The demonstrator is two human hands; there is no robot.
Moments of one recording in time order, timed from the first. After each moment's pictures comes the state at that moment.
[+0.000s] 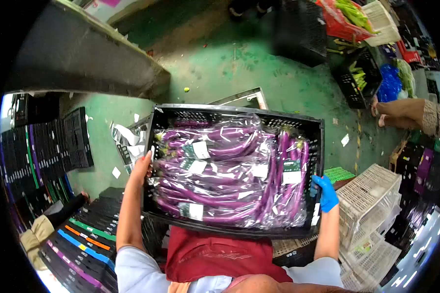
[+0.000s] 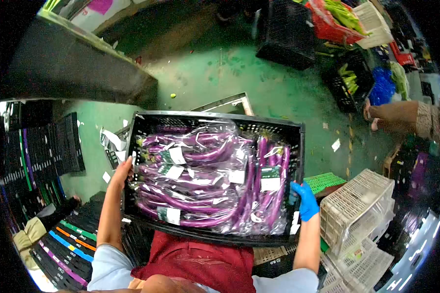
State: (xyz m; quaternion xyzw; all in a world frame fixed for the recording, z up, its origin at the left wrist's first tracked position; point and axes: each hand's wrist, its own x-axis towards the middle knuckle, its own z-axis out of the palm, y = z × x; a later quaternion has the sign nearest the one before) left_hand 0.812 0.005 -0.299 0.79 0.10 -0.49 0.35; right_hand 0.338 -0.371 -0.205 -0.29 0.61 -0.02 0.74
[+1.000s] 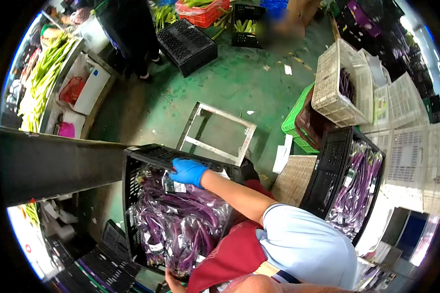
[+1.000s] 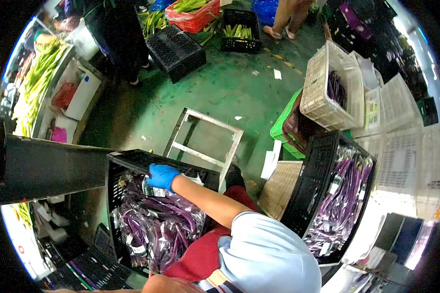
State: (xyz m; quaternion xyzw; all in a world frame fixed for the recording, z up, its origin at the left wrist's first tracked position) left_hand 0.800 0.400 -0.166 0.75 0.18 -0.45 0.44; right_hand 0.579 -0.144 -0.087 -0.76 0.39 -0.06 0.52
